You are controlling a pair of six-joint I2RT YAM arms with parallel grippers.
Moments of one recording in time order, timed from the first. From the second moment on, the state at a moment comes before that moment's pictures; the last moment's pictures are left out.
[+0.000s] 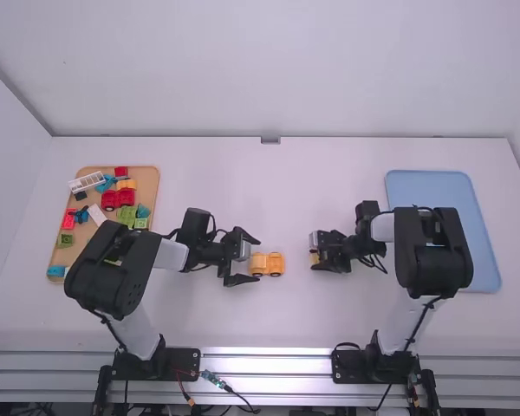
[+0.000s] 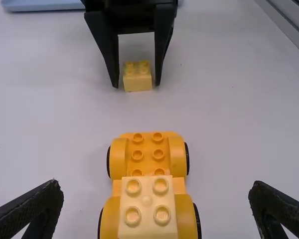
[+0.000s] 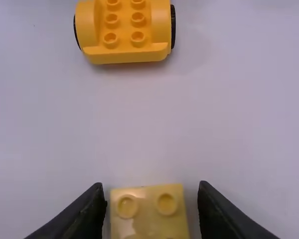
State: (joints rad) left arm -0.23 1.79 0.56 0.27 1.07 0.99; right arm 0.02 1.96 0.82 -0.48 -0.84 -1.60
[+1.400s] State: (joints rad) left arm -0.23 1.79 0.56 0.27 1.07 0.99; right arm -0.04 1.96 0.82 -0.52 -0.87 -1.66
